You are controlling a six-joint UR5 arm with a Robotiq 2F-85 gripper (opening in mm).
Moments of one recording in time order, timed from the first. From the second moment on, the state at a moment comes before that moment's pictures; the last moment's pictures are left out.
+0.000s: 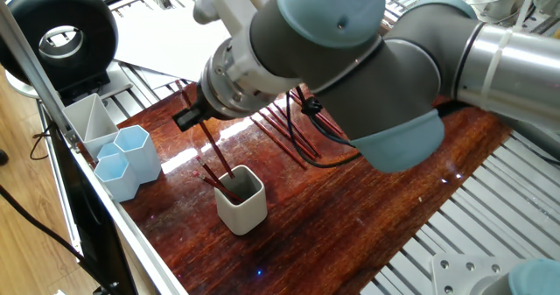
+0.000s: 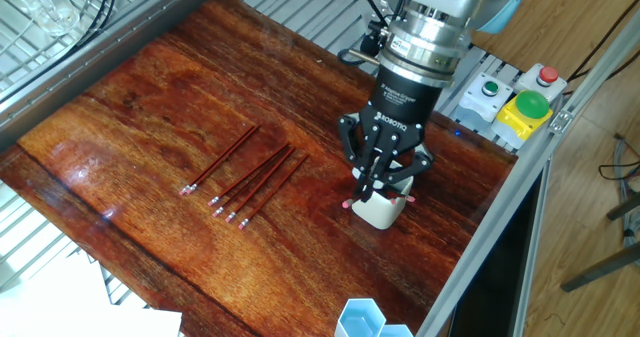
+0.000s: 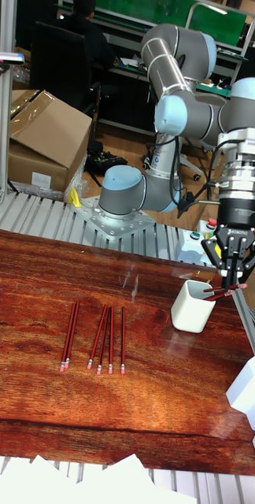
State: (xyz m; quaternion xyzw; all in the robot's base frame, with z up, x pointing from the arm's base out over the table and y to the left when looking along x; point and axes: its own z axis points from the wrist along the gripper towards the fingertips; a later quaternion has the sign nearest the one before) arm 0.530 0.221 0.201 -0.02 0.95 0.05 0.31
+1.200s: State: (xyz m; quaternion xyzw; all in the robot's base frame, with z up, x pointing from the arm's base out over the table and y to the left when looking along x) arm 0.489 0.198 0.173 0.01 0.97 0.02 0.22
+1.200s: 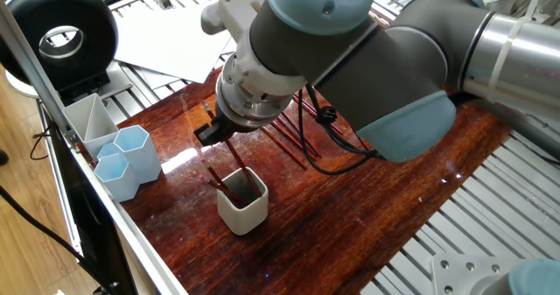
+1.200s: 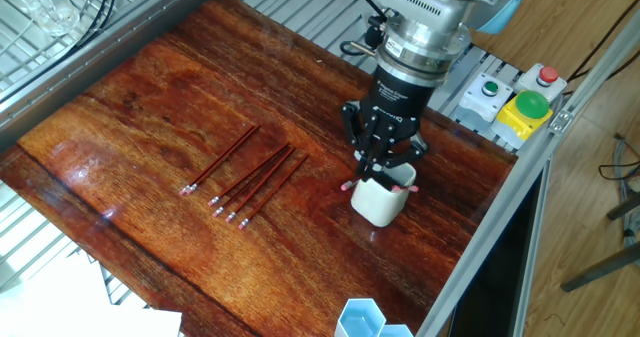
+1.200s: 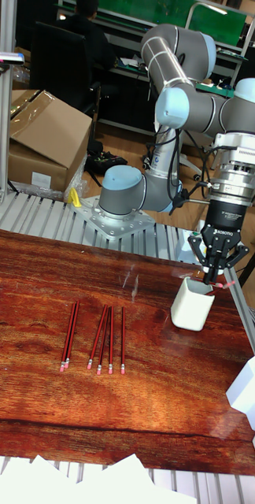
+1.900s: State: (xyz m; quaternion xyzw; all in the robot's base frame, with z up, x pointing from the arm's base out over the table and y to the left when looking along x) arm 0.498 0.193 0.180 0.01 0.97 0.02 0.24
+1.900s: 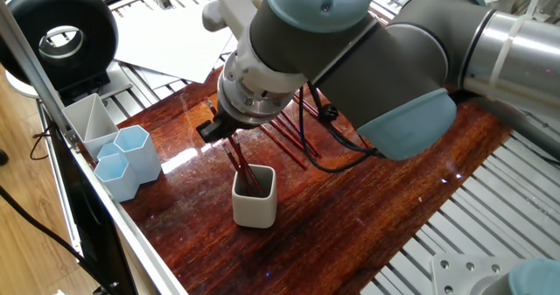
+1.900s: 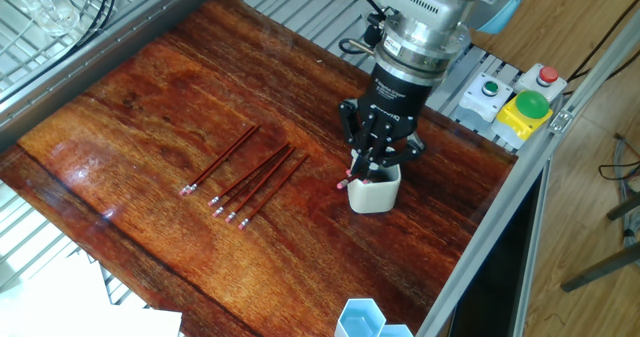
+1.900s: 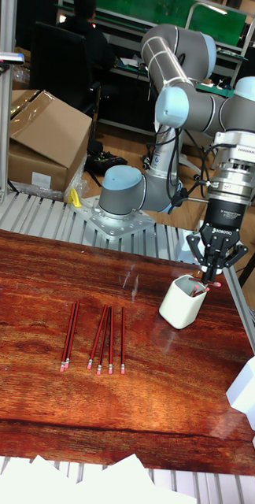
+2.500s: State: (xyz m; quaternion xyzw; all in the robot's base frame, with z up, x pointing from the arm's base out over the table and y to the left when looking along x) arm 0.517 0.200 0.190 0.00 0.96 0.03 0.29
